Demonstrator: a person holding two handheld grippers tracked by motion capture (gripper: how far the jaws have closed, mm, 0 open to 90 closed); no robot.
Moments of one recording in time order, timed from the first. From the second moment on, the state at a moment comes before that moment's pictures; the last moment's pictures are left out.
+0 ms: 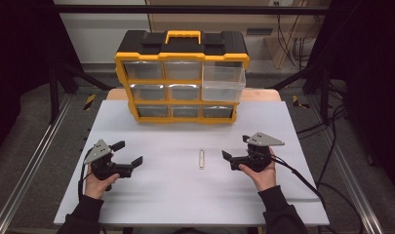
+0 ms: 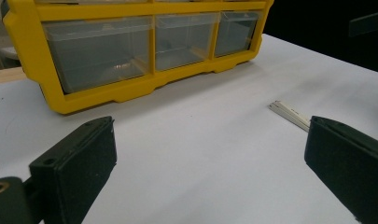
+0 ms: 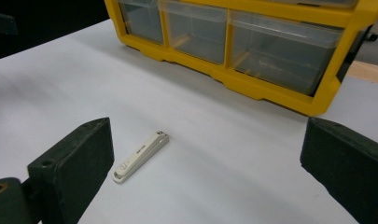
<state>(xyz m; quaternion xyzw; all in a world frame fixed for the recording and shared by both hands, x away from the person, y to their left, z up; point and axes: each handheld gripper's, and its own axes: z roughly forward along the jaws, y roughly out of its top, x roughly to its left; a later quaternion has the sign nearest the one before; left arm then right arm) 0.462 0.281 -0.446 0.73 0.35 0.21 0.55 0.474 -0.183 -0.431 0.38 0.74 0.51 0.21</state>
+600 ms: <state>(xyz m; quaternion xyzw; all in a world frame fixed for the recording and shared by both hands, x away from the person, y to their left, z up) 0.462 0.281 -0.447 0.73 0.35 0.21 0.55 0.488 -0.136 -0.435 0.37 0.77 0.48 0.19</state>
